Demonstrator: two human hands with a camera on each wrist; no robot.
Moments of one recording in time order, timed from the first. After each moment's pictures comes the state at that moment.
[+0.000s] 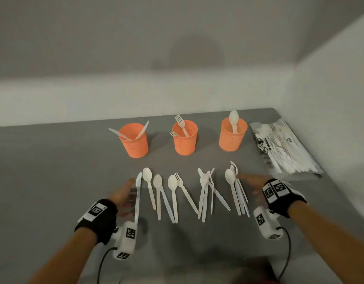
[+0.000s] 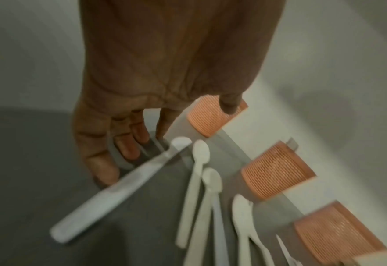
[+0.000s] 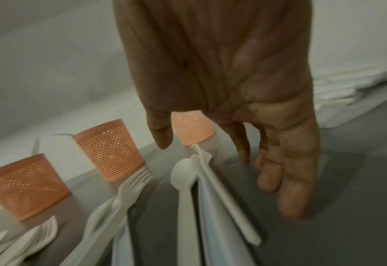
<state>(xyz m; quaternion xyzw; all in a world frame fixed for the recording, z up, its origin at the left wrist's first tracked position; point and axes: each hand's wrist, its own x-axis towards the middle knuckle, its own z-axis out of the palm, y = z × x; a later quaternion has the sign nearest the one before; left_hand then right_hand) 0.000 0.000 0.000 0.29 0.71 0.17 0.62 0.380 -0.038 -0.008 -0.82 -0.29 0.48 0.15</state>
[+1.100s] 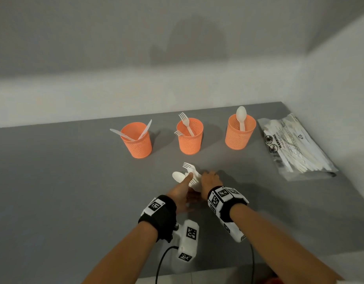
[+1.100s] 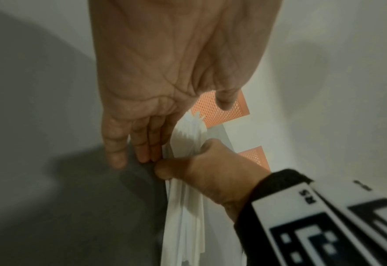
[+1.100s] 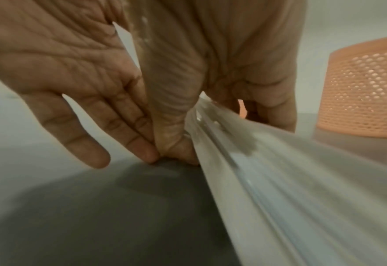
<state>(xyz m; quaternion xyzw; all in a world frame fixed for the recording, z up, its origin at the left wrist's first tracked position) 0.128 -0.006 -0.001 0.30 0.57 0.11 0.76 0.234 0.007 -0.027 -0.78 -0.58 0.23 -0.09</state>
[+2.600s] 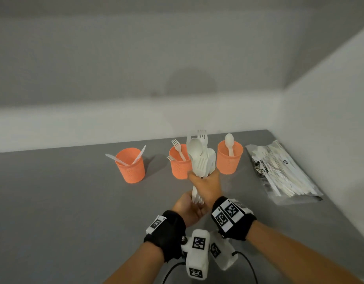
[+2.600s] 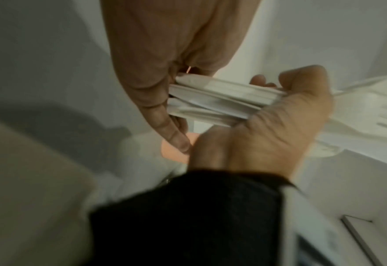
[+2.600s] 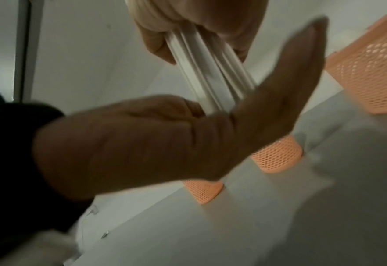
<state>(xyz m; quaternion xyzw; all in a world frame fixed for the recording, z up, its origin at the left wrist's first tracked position) 0.172 -0.004 0.029 0.20 0.46 0.29 0.81 0.242 -0.005 0.060 -0.54 -0.39 0.38 0.64</state>
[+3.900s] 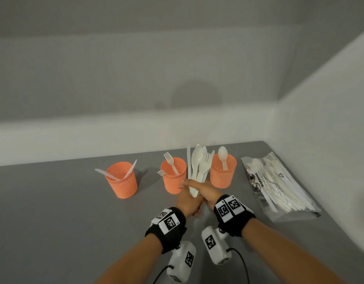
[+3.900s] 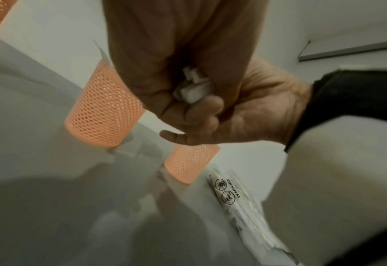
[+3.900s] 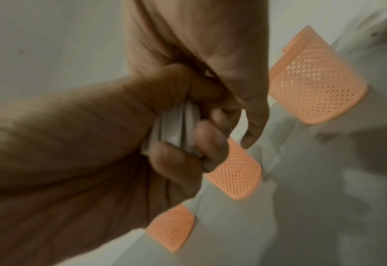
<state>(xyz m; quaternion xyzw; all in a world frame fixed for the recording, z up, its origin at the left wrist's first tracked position) 0.209 0.032 0.039 0.64 0.53 0.24 0.51 0.296 0.031 0.055 -0.57 -0.36 0.60 0.42</state>
